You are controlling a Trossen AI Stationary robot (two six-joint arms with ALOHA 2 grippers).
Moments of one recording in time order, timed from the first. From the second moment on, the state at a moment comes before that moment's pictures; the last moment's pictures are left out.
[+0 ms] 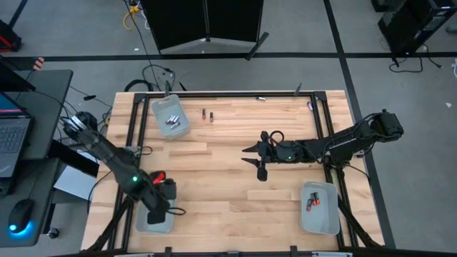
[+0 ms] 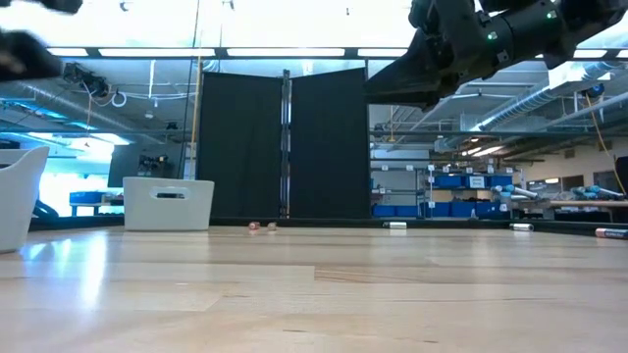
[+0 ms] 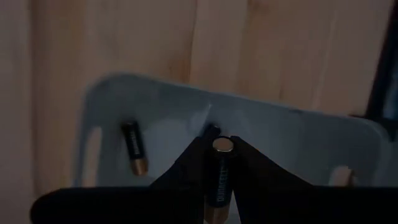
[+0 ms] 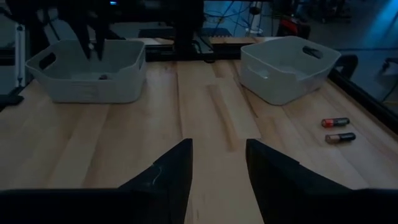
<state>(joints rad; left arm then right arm) -0.75 1.33 0.94 -0.92 -0.06 -0.87 0.14 1.37 0.60 0.44 0.27 0.08</state>
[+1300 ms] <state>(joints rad) -0.72 1.32 0.81 -0.44 -0.30 -0.77 -0.18 1.27 0.66 0.10 0.22 0.14</state>
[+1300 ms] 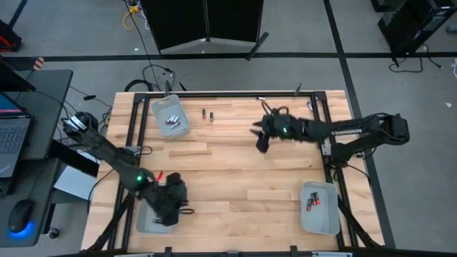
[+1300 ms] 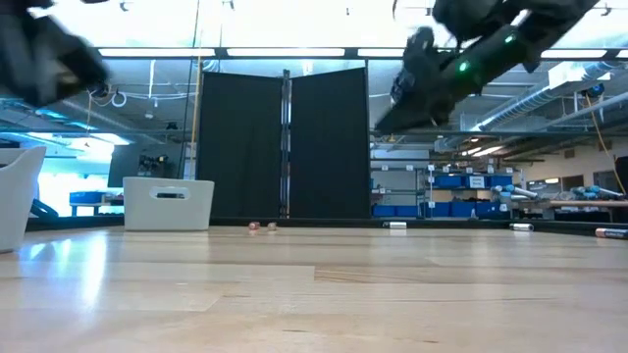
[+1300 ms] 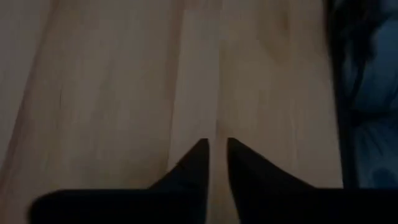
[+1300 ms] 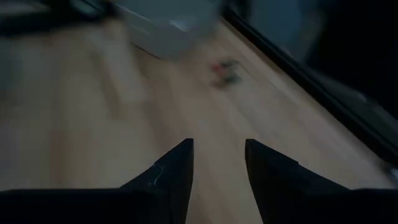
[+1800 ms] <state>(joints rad) -0.31 1.32 0.66 0.29 0.09 -0.24 -0.65 1.62 1.00 -0.37 0.05 -0.20</state>
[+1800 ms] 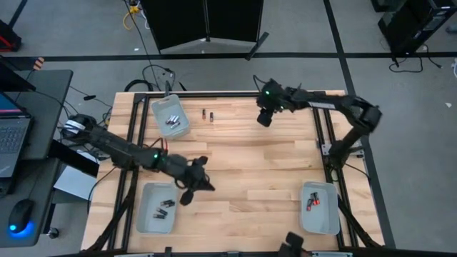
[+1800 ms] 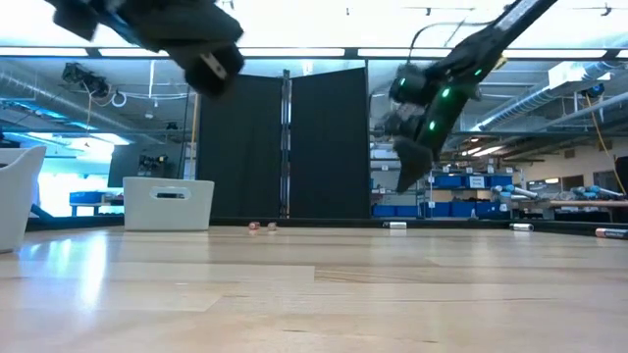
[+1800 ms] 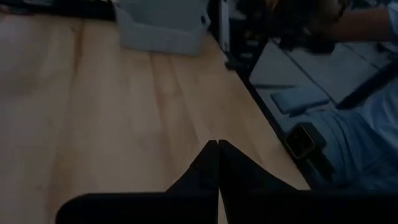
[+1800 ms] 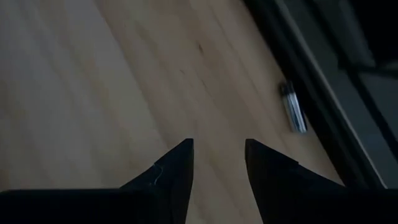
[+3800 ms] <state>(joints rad) -0.08 1.42 0.63 0.78 0.12 -0.11 -0.69 1.86 1.22 -0.50 -0.38 -0.23</state>
